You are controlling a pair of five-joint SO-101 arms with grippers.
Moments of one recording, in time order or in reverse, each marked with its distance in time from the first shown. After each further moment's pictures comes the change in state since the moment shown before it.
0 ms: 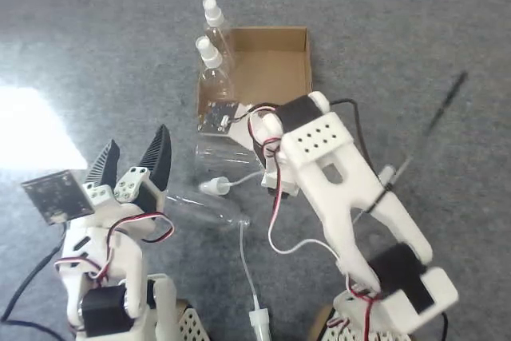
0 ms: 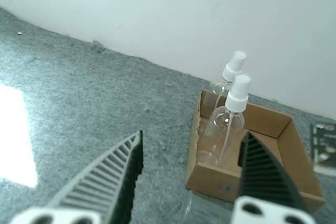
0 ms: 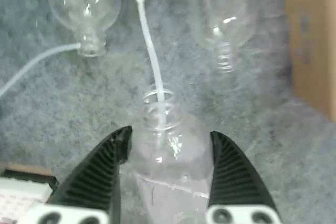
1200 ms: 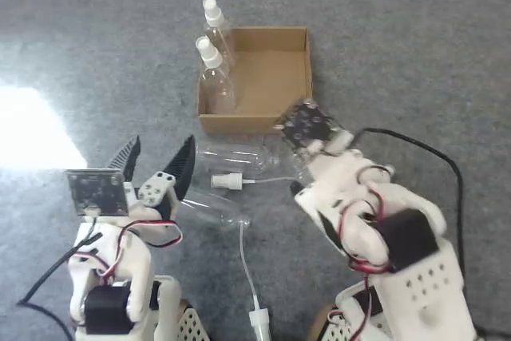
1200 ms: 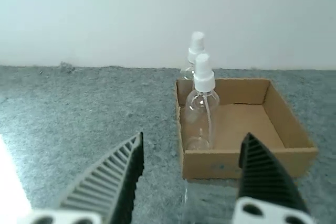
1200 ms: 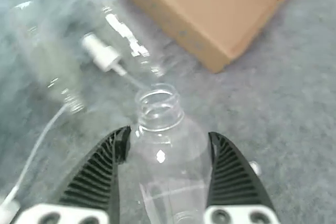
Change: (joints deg) left arm 9.0 0.0 0.0 0.0 -14.5; right arm 5.6 -53.3 24.9 -5.7 -24.2
